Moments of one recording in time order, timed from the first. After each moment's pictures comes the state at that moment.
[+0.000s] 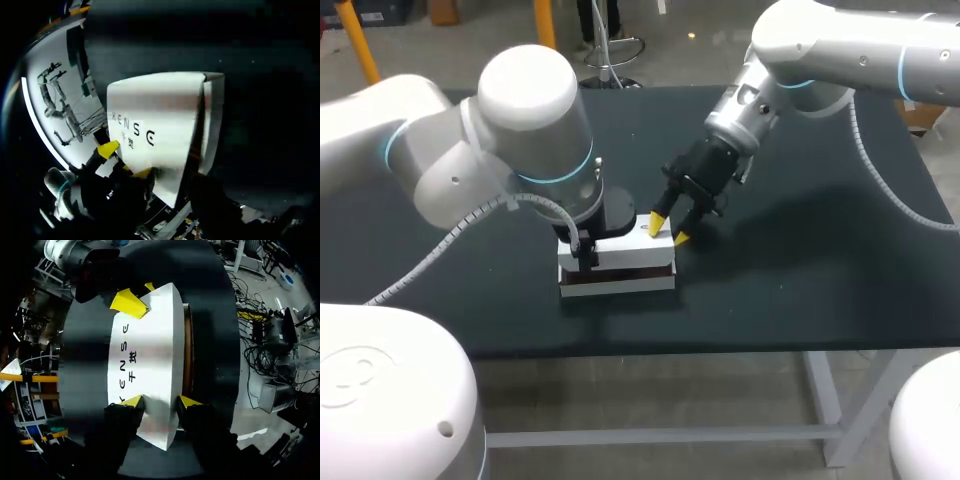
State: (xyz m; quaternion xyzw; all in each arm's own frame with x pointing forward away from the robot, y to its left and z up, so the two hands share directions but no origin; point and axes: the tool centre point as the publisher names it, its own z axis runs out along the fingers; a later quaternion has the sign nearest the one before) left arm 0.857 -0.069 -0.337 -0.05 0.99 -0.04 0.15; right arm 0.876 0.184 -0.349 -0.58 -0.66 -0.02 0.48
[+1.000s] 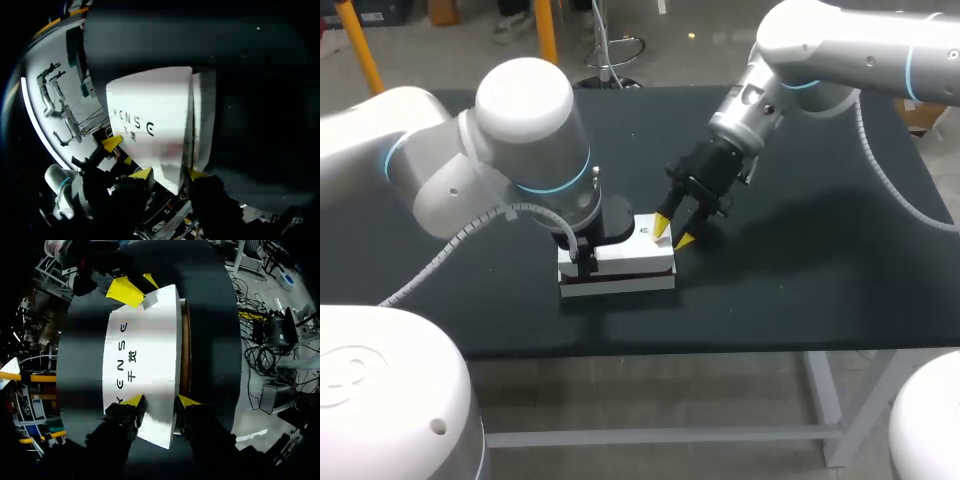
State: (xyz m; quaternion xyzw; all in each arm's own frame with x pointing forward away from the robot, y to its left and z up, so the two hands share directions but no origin) left arm 0.855 -0.068 -0.348 -0.05 0.99 -0.05 0.15; right arm 0.871 0.176 -0.348 -0.58 -0.66 -0.02 0.47
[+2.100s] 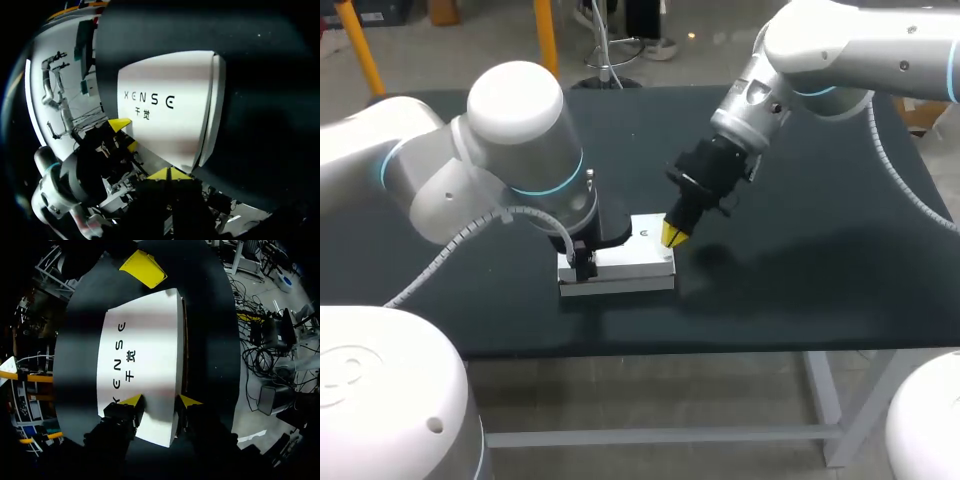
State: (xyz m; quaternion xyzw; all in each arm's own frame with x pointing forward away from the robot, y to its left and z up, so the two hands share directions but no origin) left arm 0.852 -0.067 -0.356 -0.05 0.99 -0.06 0.14; right arm 0.846 0.176 -0.332 -0.57 -0.71 -0.06 0.42
